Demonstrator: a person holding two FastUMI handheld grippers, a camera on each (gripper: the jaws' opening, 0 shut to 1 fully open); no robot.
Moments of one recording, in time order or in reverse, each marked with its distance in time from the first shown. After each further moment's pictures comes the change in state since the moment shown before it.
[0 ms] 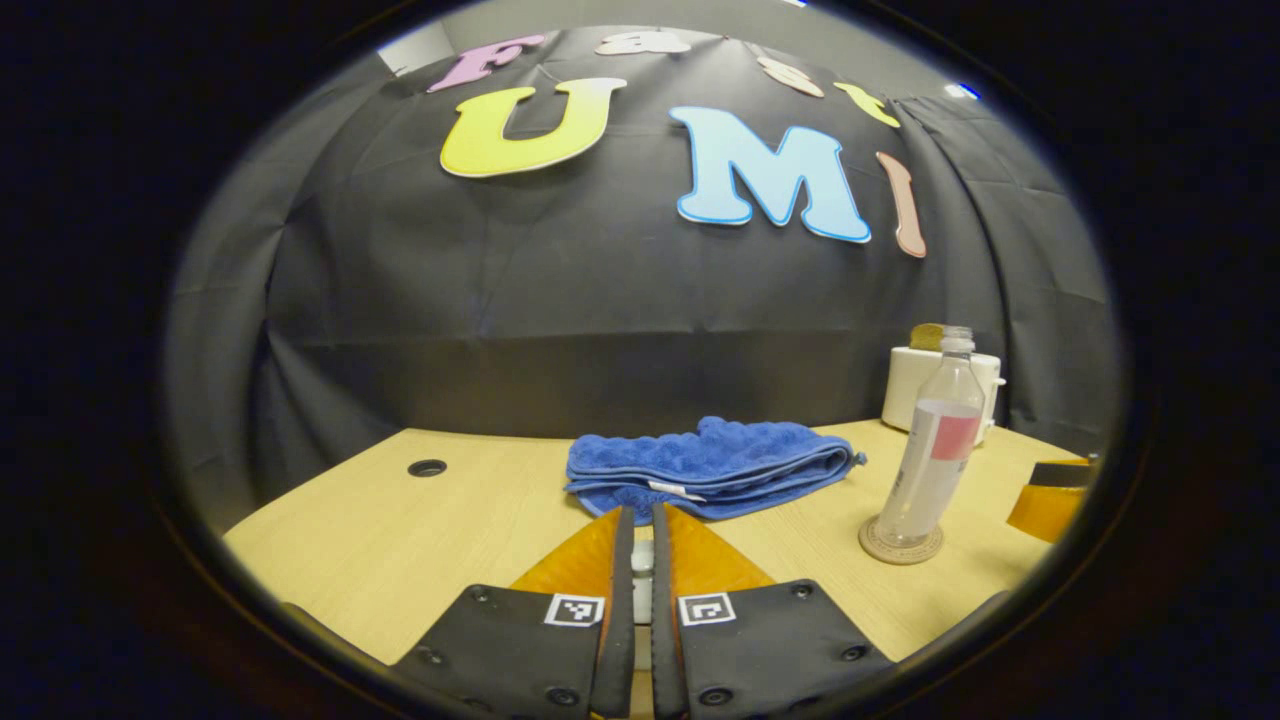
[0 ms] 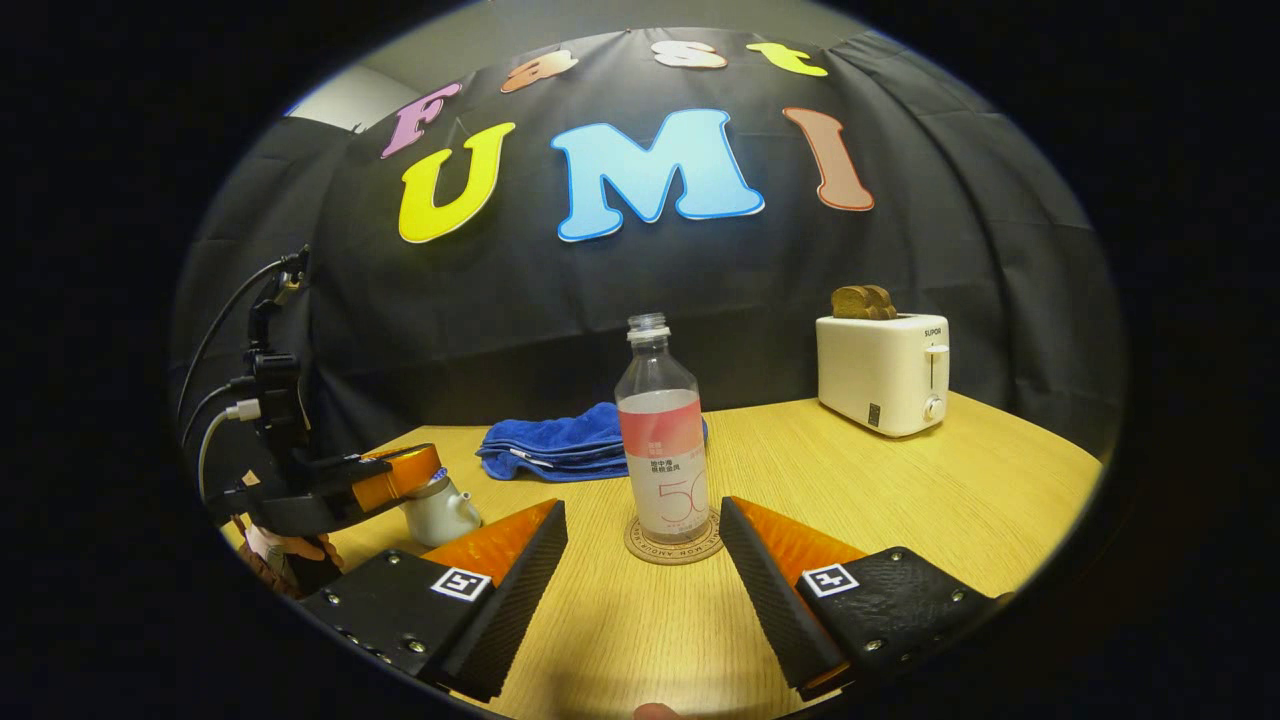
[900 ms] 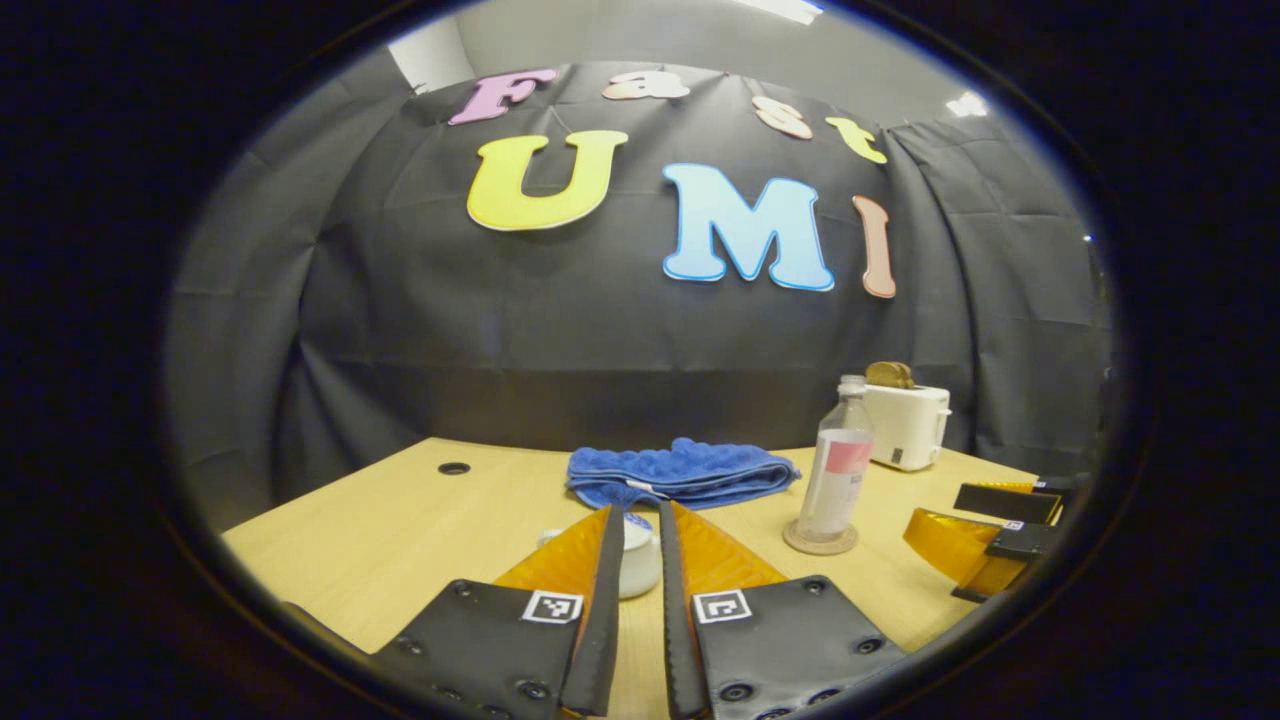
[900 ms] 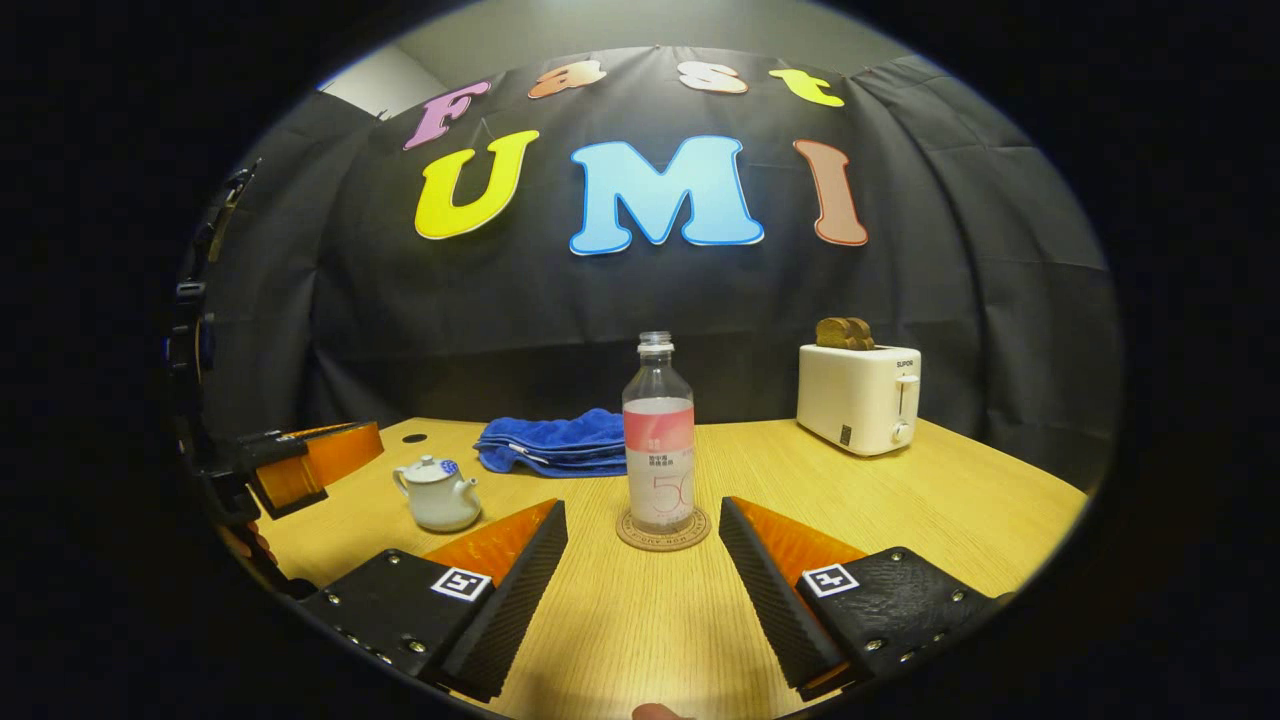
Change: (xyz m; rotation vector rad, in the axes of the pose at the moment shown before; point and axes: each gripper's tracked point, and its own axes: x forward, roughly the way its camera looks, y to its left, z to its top) left arm -0.132 -0.033 0.021 -0.038 -0.084 -0.005; right arm -0.048 0.007 -0.002 -0.093 -0.053 -0.057
